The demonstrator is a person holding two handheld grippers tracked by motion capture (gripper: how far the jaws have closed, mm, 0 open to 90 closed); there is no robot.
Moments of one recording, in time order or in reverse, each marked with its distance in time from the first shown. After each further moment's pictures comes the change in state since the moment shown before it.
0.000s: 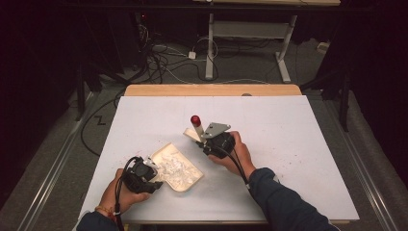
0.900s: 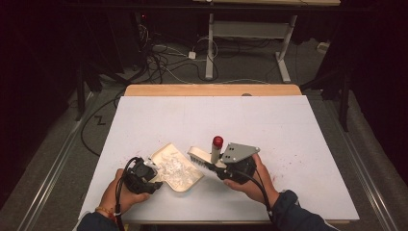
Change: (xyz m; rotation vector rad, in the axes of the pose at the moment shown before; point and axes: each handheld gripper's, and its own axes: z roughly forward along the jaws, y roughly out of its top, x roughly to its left) left arm -0.002 0.000 0.000 0.003 0.015 0.001; right arm 0.034 -0.021 -0.087 -0.121 0.105 0.012
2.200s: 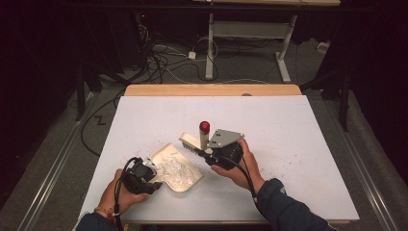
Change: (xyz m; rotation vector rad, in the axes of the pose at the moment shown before) left arm 0.001 -0.002 -0.001 0.000 -0.012 0.003; right arm -0.013 0.028 0.031 0.008 -0.072 0.000
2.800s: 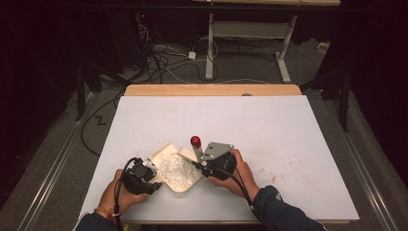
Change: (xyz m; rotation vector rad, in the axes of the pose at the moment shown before) left arm -0.001 -0.001 0.000 -0.001 0.007 0.001; right arm 0.024 -0.023 0.024 0.073 0.080 -0.024
